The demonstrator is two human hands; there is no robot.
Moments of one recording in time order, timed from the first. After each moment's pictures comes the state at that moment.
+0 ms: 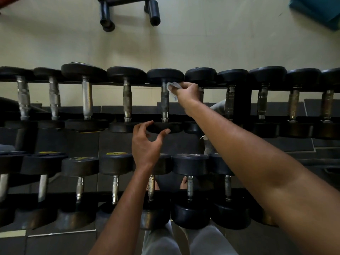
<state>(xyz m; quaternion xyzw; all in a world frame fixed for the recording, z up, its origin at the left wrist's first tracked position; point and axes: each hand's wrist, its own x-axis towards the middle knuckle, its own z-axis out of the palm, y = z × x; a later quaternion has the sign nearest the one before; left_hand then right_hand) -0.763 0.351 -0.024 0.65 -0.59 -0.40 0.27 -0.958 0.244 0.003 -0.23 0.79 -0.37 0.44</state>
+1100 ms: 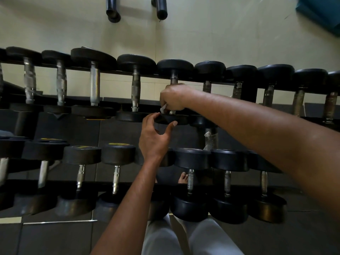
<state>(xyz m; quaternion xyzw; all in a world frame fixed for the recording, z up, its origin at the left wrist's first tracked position) -0.765 0.364 -0.021 0.65 -0.59 -0.38 0.28 -0.915 0.231 0.022 -0.78 0.55 0.22 0.20</state>
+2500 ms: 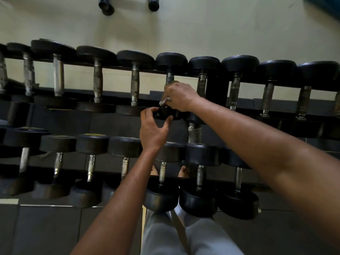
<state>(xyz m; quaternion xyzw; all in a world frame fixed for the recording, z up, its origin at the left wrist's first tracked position) -0.909 0.411 -0.024 0.67 -0.60 -0.36 0.24 -1.074 0.311 0.002 -0.78 0.59 0.01 0.21</state>
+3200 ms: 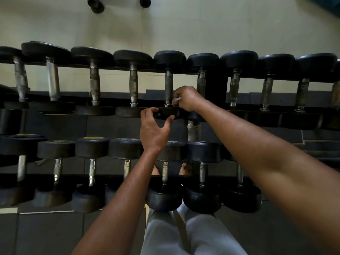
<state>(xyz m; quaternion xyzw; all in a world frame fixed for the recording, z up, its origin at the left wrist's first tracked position) -0.901 0.406 -0.025 0.67 -0.60 -0.37 0.23 -1.091 0.322 -0.031 -0.58 0.74 -0.01 0.35</state>
